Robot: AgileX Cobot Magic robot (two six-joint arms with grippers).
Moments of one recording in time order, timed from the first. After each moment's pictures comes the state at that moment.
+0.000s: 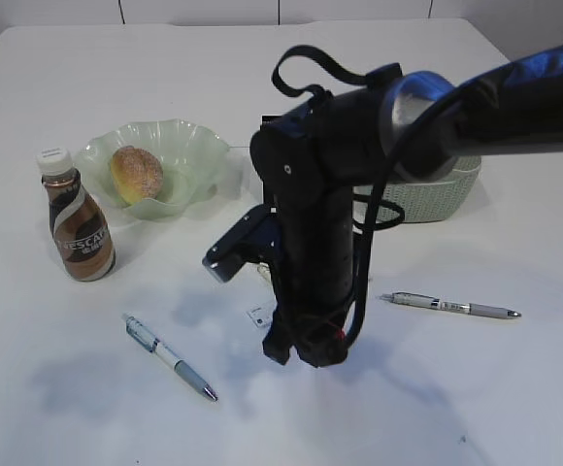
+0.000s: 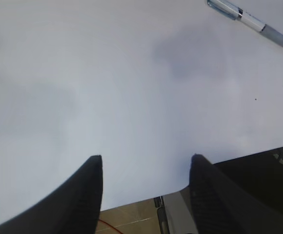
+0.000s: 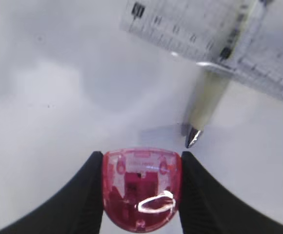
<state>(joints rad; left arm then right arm) -0.21 0.94 -0.84 0.01 1.17 -0.11 0.67 2.09 -1.50 -0.07 1.11 -0.23</state>
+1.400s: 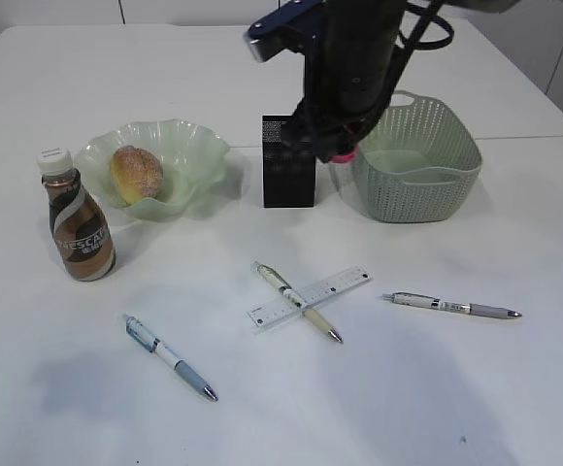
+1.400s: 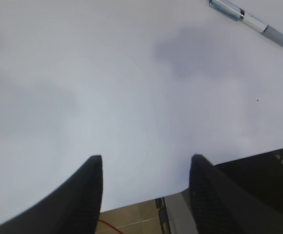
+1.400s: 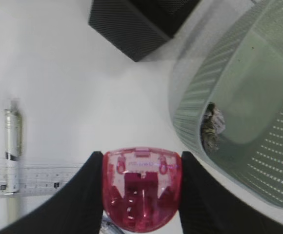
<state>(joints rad) -0.21 0.94 -0.84 0.02 1.17 -0.11 0.48 2.09 -1.95 -0.23 1.13 -0.11</state>
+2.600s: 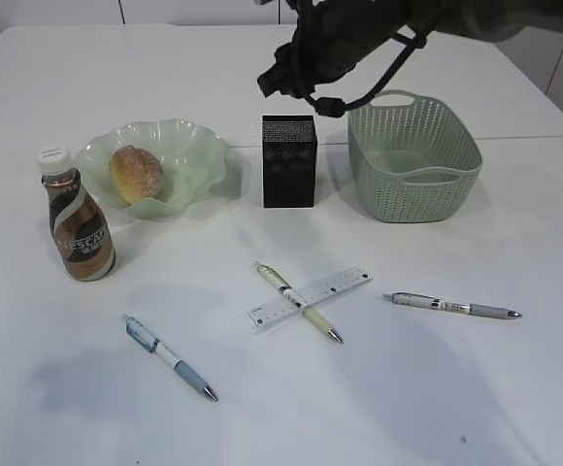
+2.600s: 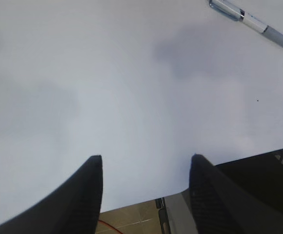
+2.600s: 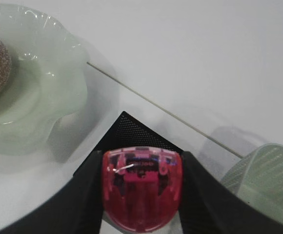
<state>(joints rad) -0.21 0.94 -0.84 0.02 1.17 -0.11 0.40 2.18 -1.96 -0.15 0.54 -0.11</state>
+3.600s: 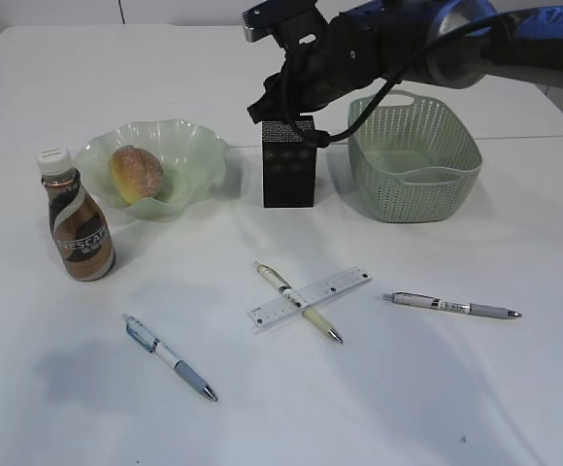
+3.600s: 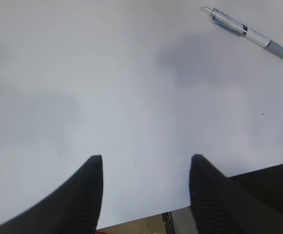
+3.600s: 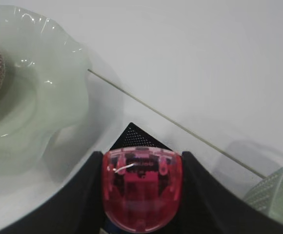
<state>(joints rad) -0.21 0.94 -0.84 0.04 1.13 -0.11 0.40 2.27 -1.96 -0.15 0.40 -0.10</state>
